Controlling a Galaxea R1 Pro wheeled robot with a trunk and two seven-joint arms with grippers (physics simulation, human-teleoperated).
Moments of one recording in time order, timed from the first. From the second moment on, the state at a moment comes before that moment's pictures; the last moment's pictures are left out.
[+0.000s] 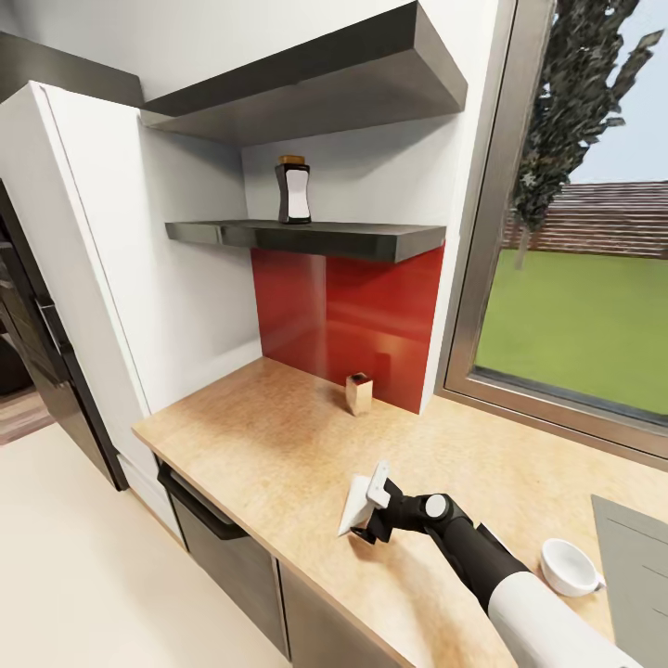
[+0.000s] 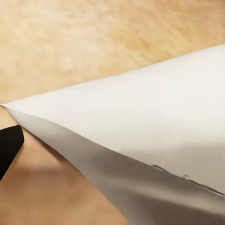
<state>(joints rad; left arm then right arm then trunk) 0.00 0.04 0.01 -0.07 0.06 -0.07 0.01 -0.66 -0.01 0.33 -0.69 0.48 0.01 0.65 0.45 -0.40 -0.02</state>
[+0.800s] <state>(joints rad) 0.00 0.04 0.01 -0.07 0.06 -0.07 0.01 -0.66 -0.01 0.33 -0.69 0.48 0.01 0.65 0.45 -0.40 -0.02</state>
